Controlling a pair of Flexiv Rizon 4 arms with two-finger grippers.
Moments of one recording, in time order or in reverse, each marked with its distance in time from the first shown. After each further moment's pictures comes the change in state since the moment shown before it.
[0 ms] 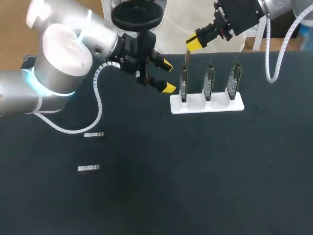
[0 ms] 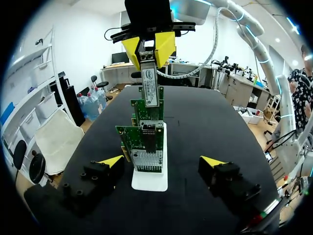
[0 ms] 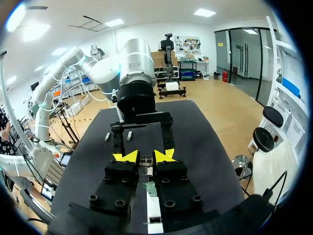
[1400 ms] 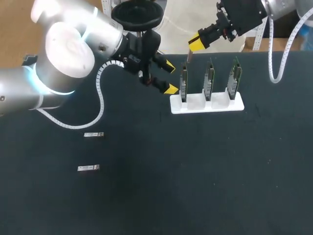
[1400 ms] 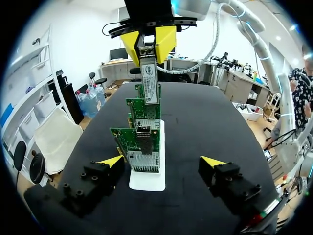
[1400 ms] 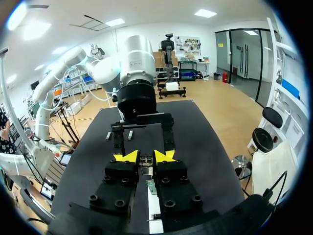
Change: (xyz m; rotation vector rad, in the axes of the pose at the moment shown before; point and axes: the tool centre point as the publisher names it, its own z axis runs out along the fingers) left arm -0.002 -0.005 0.005 0.010 0.042 0.005; right arm 0.002 0.006 -0.005 0.005 -0.001 -0.007
